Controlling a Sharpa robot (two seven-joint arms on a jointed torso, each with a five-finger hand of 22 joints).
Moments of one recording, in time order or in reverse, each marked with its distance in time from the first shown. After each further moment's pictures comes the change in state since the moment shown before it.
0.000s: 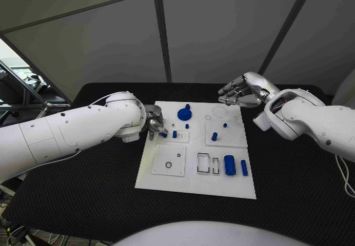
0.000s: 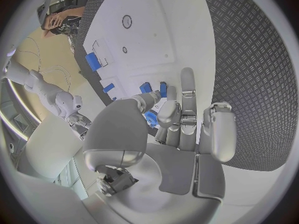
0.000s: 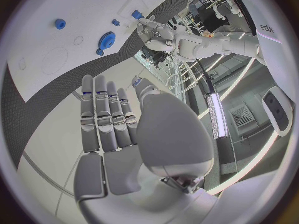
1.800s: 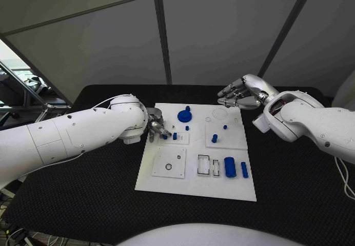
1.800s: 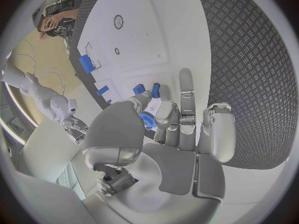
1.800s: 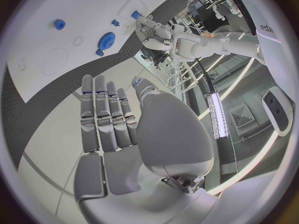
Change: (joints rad) left arm -0.001 0.031 -0.011 -0.040 -0.021 0.008 -0.021; left_hand -0.157 -0.008 -0.237 0.090 -0.006 0.022 -0.022 0.075 0.024 0.017 -0.015 0.028 0.003 0.007 0.000 0.000 0.005 0.000 -0.004 -0.004 0.019 0.000; right arm 0.000 0.005 0.000 -0.005 0.000 0.004 -0.002; right_hand -0.005 0.005 0.000 0.000 0.005 0.000 0.000 0.000 0.000 0.000 0.000 0.000 0.000 0.000 0.000 0.000 -0.002 0.000 0.000 0.000 -0.003 -0.003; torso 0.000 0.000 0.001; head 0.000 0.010
